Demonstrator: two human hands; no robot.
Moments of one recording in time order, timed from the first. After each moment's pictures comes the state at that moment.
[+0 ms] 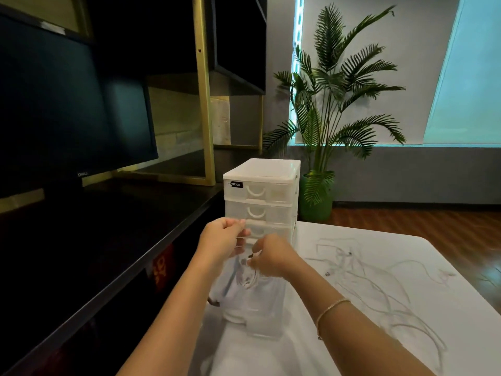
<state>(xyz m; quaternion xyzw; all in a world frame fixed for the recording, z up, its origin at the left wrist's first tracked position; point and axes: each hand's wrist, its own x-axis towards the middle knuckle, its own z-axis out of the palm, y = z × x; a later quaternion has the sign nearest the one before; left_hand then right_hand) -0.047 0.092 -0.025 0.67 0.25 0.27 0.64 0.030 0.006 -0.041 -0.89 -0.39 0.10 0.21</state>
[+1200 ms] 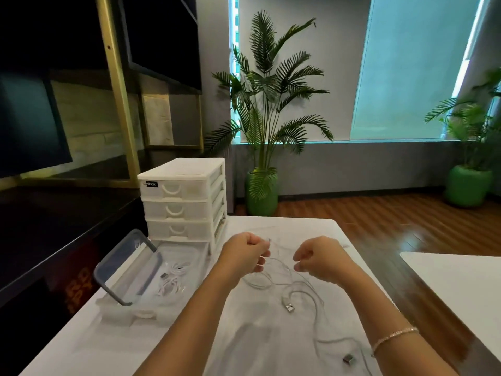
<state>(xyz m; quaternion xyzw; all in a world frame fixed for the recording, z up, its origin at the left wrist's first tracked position) 0.015 -0.081 -0.045 0.79 0.16 0.09 0.58 0.067 -0.236 -0.035 -0.94 -0.21 0.06 0.28</state>
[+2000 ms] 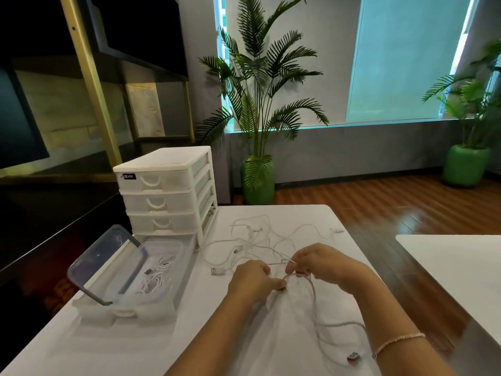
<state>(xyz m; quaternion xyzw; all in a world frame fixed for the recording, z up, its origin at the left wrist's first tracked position) 0.038 -0.101 -0.110 0.92 0.18 0.01 0.36 0.076 -0.247 -0.054 -0.87 -0.21 0.21 0.40</state>
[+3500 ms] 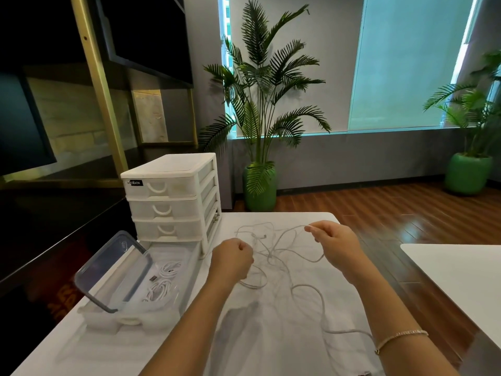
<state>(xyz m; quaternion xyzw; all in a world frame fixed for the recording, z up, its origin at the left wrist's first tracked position) 0.035 -0.067 -0.069 0.83 0.24 0.14 0.49 0.103 -0.245 -0.054 -0.83 -0.15 -0.05 0.54</state>
